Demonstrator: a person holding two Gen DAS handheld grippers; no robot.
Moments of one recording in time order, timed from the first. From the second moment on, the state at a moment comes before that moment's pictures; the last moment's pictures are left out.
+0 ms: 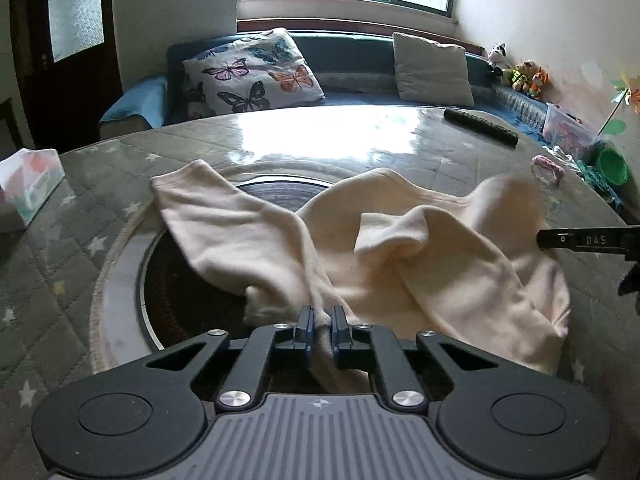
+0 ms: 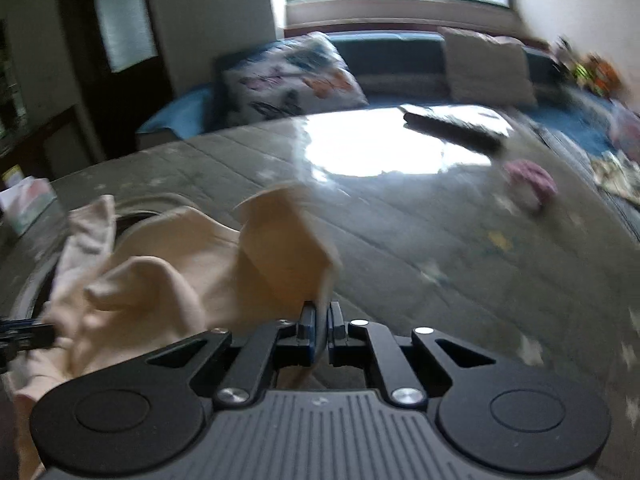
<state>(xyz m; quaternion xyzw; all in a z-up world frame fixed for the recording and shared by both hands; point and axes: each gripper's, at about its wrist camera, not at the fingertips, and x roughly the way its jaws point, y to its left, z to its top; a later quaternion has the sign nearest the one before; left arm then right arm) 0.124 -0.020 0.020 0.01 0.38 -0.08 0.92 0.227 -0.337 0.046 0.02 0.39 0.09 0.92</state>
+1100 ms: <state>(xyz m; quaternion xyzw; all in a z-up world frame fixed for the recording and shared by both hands) 0.071 0.027 0.031 -0.03 0.37 -0.05 0.93 0.214 -0.229 0.074 -0.12 0.30 0.23 0.92</state>
